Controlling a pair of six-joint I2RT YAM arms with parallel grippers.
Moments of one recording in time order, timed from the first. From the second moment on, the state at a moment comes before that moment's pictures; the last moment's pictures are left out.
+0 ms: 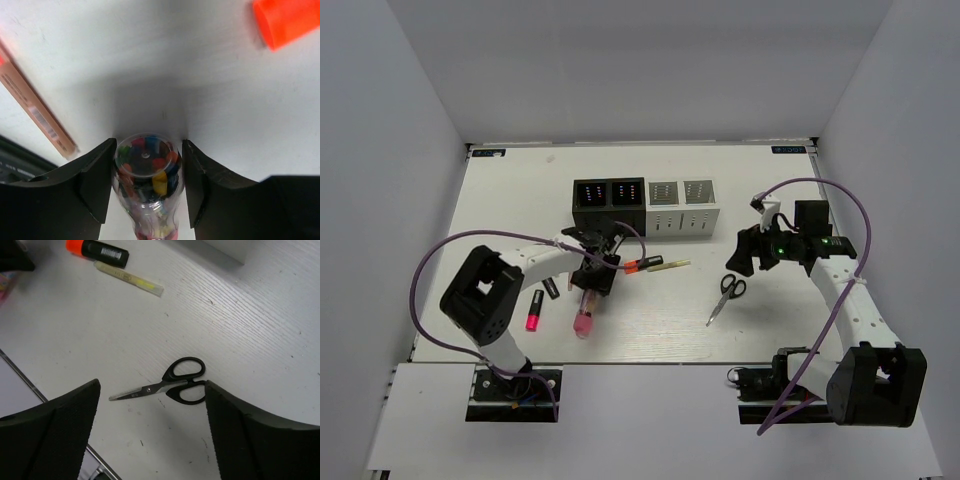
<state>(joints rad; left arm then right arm) -0.65 1.67 0.98 -0.63 -0.14 -0.31 0.03 1.12 0.84 -0.65 -0.68 -0.31</state>
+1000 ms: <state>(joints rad) -0.46 1.87 2.00 -0.75 -0.20 -0.21 0.03 1.12 0.84 -0.72 -0.84 -0.40</state>
